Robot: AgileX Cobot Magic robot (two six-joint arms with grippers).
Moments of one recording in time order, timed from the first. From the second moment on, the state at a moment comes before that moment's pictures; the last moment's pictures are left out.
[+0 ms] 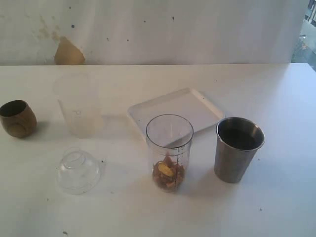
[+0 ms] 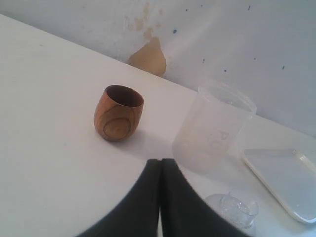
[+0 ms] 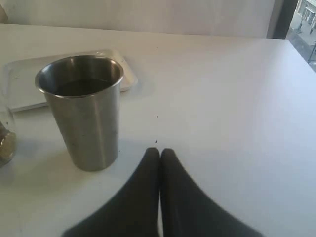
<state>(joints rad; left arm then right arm) -0.03 0.00 0.00 -0.12 0.26 -0.28 0.03 0.01 0.00 -0.07 0.35 0.08</state>
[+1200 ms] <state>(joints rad) -0.03 0.00 0.00 -0.09 0.27 0.14 0.03 0.01 0.00 -0.07 0.35 0.08</state>
